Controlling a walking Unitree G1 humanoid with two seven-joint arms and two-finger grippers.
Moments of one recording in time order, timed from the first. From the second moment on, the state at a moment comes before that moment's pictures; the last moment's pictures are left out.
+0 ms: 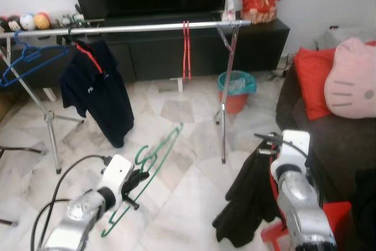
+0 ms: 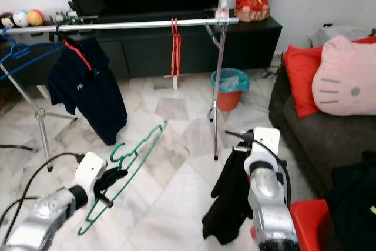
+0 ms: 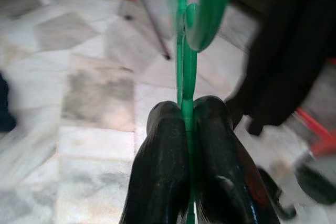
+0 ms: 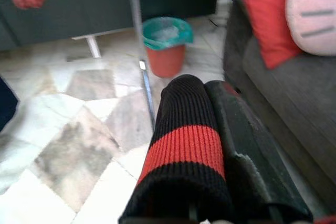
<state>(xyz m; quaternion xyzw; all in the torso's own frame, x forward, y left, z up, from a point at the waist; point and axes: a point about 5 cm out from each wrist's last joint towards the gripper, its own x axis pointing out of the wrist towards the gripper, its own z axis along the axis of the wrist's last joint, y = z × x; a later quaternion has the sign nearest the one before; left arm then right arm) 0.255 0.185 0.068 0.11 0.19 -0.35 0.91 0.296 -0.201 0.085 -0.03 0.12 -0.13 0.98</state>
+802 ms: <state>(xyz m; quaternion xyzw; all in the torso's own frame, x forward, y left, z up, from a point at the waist) 0.253 0.157 0.137 0.09 0.22 -0.62 0.74 0.350 -0.176 0.106 0.05 0.22 -0.18 0.96</state>
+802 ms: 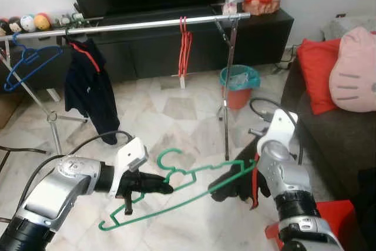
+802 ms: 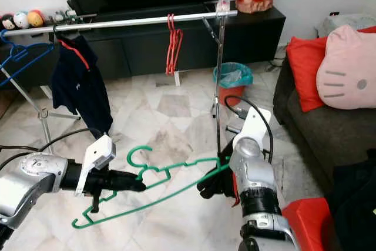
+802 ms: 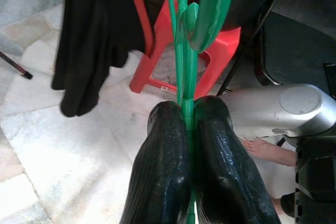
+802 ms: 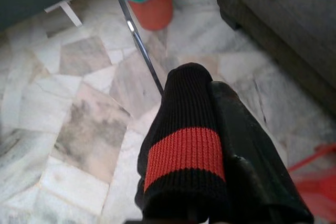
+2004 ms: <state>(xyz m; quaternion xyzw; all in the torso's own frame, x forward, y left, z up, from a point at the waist) 0.265 0.139 0.119 0.06 0.24 -0.60 0.76 0.360 -0.142 0.111 0.03 0.23 -0.06 0.97</state>
